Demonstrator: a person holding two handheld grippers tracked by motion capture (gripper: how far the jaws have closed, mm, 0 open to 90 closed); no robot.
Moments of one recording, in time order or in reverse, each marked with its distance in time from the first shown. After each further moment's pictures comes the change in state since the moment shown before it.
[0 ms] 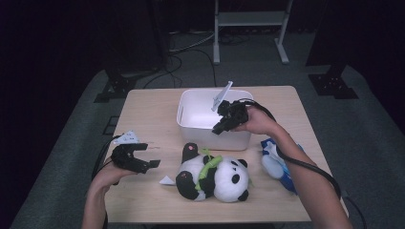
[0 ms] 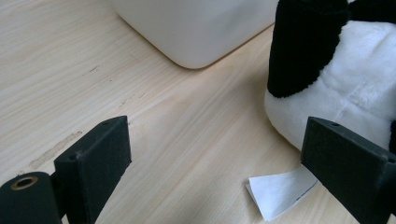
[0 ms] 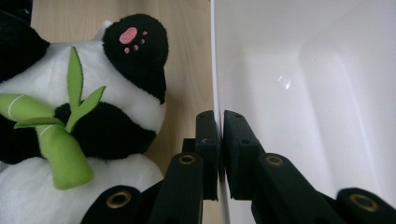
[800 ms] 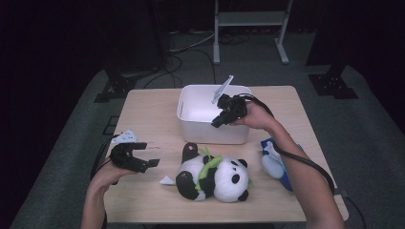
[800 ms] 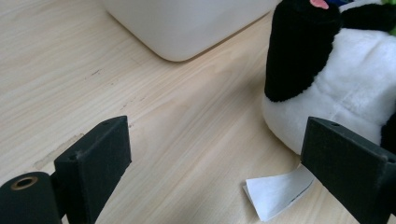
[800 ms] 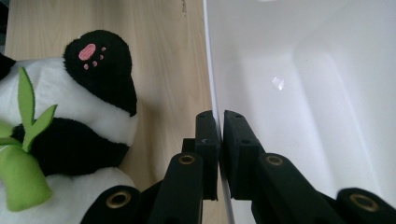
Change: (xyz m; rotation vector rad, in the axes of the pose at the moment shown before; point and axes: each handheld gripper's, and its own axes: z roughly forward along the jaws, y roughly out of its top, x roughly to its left) left arm 0.000 0.001 -0.003 -0.004 -0.001 -0.009; right arm -0.021 0.002 0.000 -0.031 -0.031 0.045
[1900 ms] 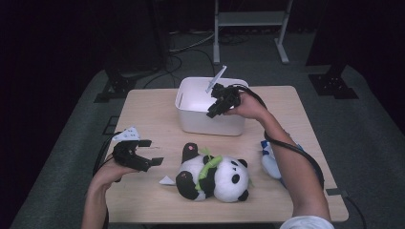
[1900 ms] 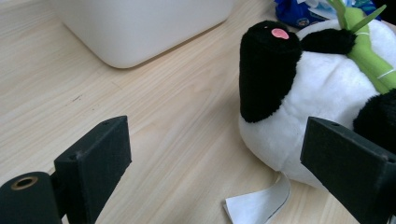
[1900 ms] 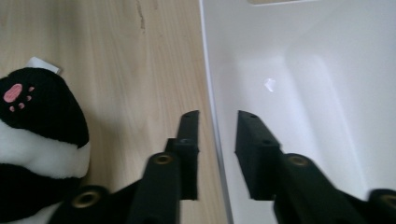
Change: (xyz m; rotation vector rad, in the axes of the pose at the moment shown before) left arm -0.010 0.017 -0.003 -0.034 -0.050 0.035; right arm -0.034 0.023 0.009 0.005 -0.058 0.036
